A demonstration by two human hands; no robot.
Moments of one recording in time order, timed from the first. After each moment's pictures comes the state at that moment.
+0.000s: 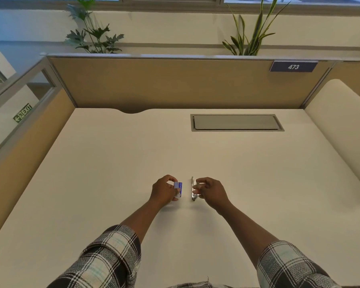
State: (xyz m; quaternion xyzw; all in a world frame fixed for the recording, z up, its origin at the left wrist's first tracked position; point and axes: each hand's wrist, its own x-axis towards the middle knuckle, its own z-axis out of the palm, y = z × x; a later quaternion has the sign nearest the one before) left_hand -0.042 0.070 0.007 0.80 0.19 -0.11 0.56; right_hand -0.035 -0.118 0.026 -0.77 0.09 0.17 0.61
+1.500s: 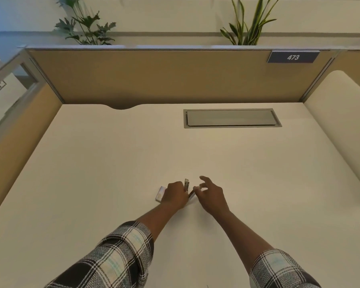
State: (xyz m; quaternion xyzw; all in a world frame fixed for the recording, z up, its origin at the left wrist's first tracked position) left_hand -0.012 -0.008 -0.021 0.94 0.14 -0.17 0.27; right_hand -0.018 -0.152 -0.008 -0.89 0.05 0.13 0.43
